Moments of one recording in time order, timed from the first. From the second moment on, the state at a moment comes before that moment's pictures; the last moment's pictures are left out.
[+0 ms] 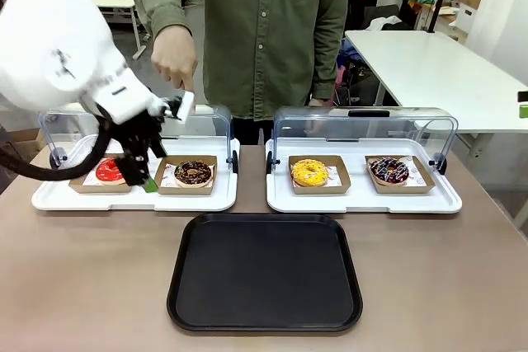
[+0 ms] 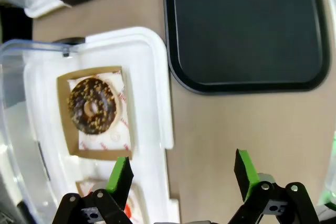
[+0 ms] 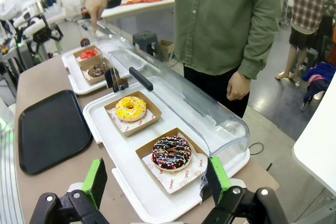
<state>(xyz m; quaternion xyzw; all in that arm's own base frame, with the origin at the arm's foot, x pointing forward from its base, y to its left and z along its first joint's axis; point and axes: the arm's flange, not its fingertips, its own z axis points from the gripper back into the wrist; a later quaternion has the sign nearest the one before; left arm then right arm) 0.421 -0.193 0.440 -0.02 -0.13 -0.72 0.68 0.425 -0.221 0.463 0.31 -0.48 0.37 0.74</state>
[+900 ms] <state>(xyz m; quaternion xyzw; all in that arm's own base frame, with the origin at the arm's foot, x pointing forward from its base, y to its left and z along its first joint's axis) 0.447 -0.198 0.403 -0.01 -0.12 -0.73 0.68 0.425 -0.221 0.463 0.31 -0.48 0.37 0.74</state>
